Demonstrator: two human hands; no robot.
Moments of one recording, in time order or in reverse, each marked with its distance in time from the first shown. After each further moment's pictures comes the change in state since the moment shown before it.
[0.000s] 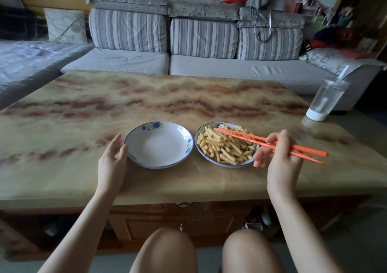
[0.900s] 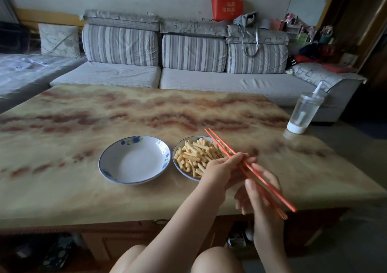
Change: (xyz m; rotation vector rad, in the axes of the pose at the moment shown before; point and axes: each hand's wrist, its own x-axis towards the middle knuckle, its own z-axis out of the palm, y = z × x) left_hand -0.123 0.186 0.159 -0.898 -0.893 -0.501; right_hand -0.034 -0.005 -0.056 0.053 -0.149 -0.019
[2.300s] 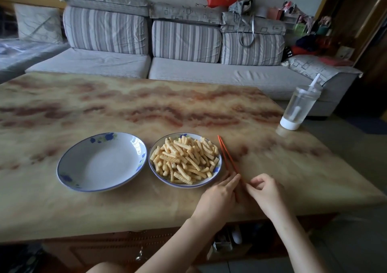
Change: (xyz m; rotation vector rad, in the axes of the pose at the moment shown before) left_hand 0.068 -0.095 -0.025 1.410 -0.008 0.517; right_hand 0.103 0.070 -0.073 -0.964 -0.160 0.394
